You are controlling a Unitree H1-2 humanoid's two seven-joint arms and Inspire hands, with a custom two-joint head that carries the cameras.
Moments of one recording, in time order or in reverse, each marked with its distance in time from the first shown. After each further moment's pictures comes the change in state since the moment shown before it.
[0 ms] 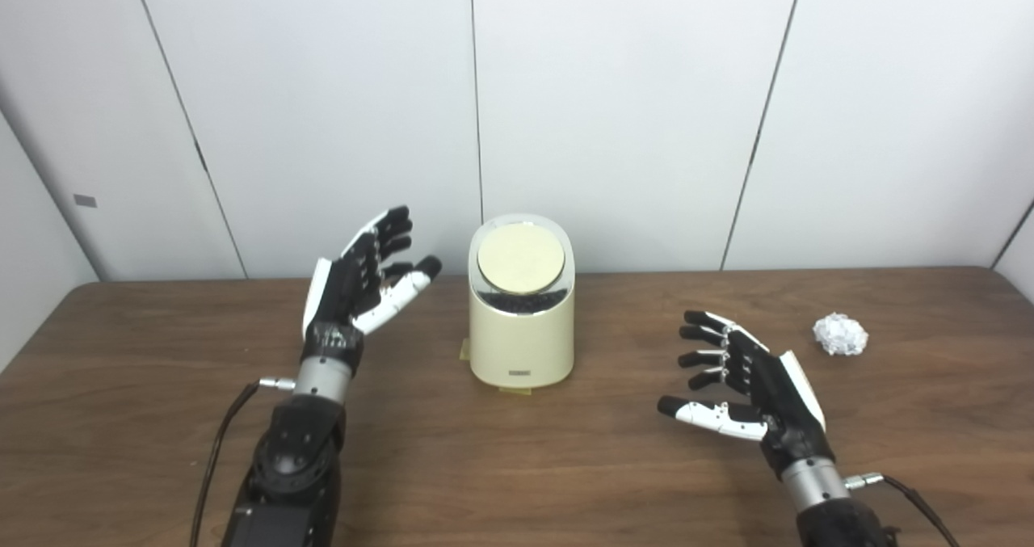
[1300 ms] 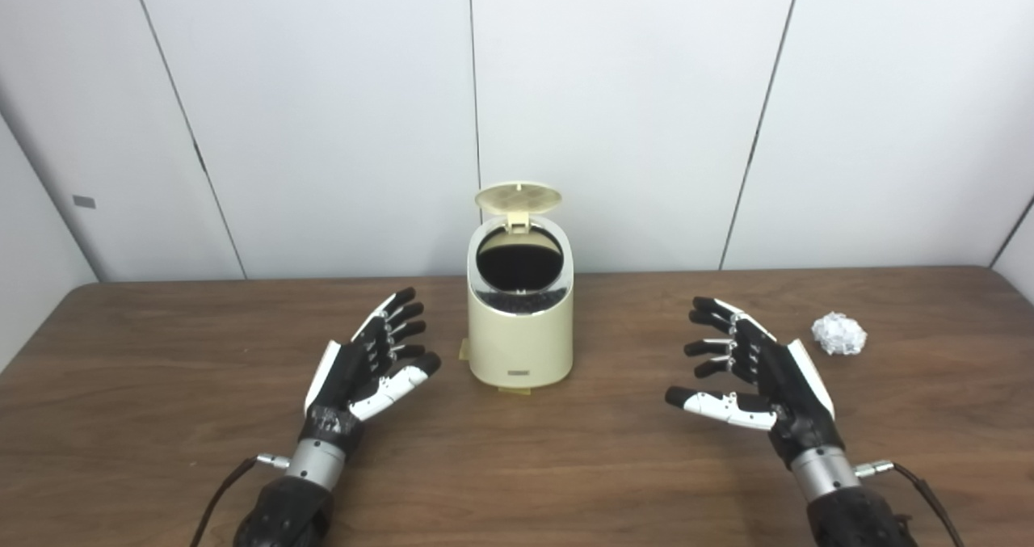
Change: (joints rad) left arm 0.120 0.023 -0.021 0.092 -0.081 -0.169 -0.159; right arm -0.015 -0.029 -0.002 -0.003 0.017 0.004 0.017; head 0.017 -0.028
